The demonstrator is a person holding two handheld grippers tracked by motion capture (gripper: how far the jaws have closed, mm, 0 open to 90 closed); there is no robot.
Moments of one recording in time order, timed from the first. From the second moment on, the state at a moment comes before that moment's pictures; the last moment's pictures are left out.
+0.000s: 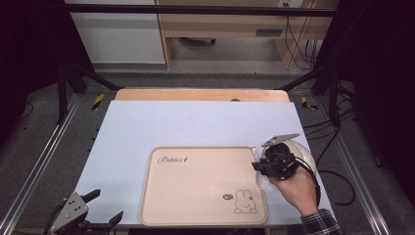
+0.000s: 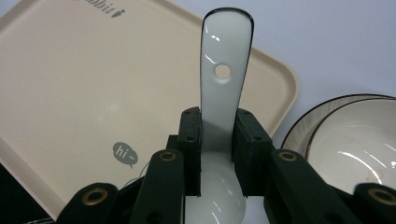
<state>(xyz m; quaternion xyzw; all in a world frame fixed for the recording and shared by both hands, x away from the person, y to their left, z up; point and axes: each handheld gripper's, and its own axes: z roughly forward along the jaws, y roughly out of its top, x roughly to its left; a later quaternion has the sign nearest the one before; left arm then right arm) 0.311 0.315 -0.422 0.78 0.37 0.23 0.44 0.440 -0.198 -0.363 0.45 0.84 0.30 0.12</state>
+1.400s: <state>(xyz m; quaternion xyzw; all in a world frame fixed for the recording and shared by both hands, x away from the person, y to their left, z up) 0.311 0.315 -0.422 0.78 0.37 0.23 0.44 0.465 -0.164 -0.443 0.46 0.85 0.25 0.09</state>
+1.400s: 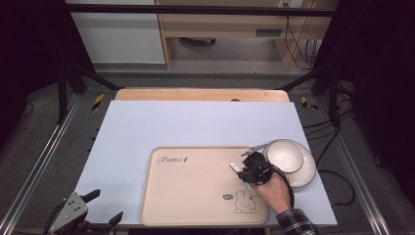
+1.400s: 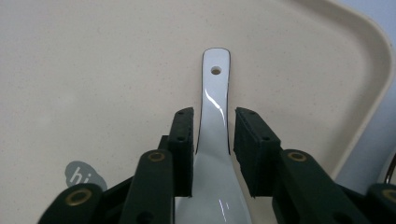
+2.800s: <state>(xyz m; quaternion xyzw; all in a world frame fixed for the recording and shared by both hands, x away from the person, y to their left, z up) 0.311 0.313 -0.422 0.79 0.37 0.23 0.43 0.452 -0.144 -0.445 0.41 0.86 0.28 0.11</state>
